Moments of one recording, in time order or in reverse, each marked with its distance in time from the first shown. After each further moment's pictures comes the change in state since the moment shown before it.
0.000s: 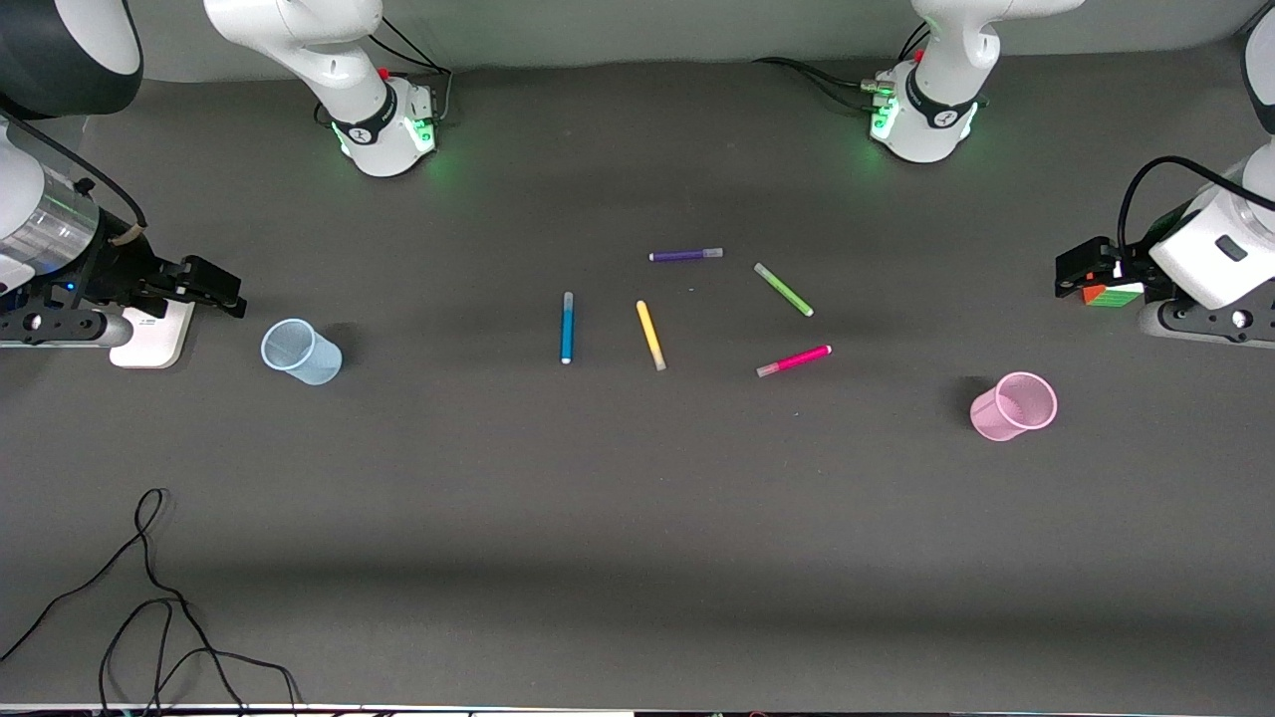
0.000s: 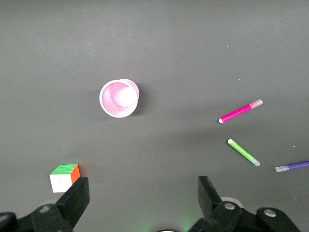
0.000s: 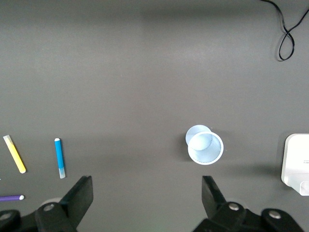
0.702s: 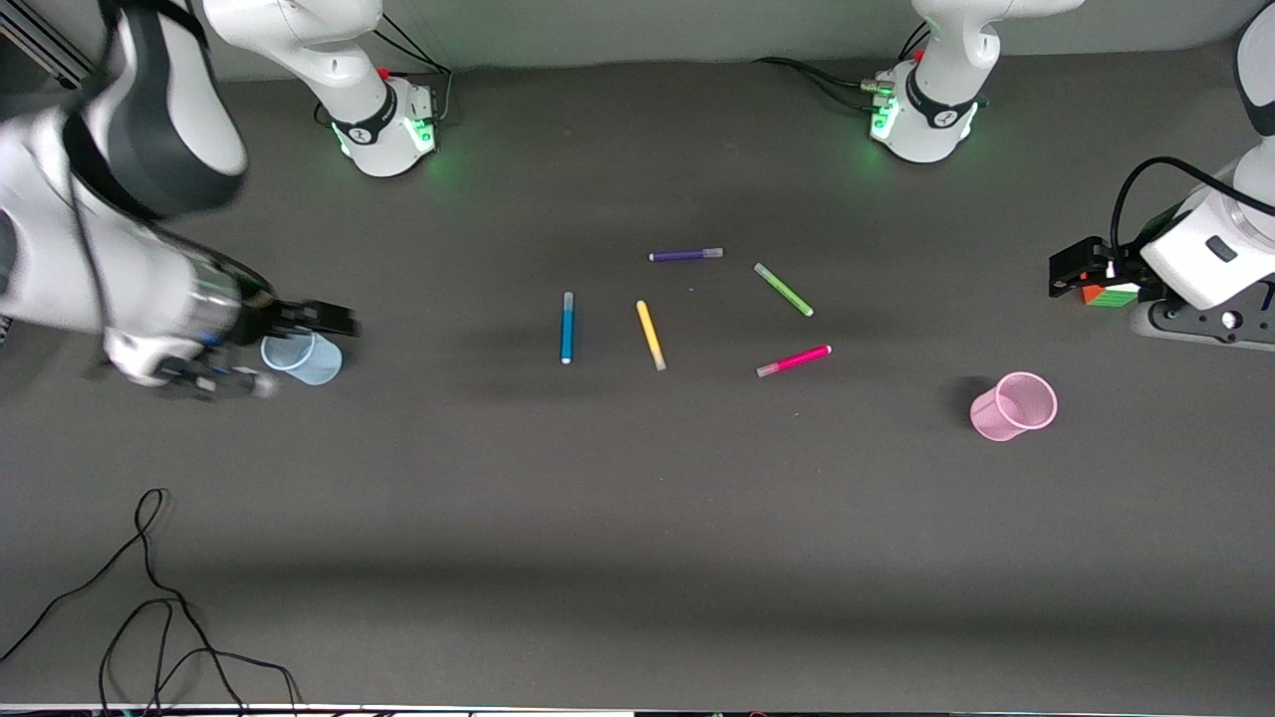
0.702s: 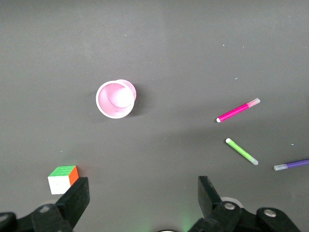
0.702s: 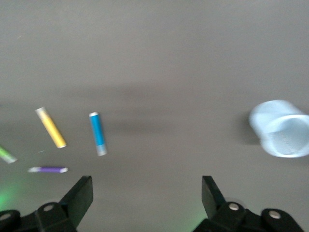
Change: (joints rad) left arm -0.008 0.002 -0.012 0.000 -0.005 0.001 0.006; right arm 0.081 0.217 0.032 -0.012 0.217 0.008 0.083
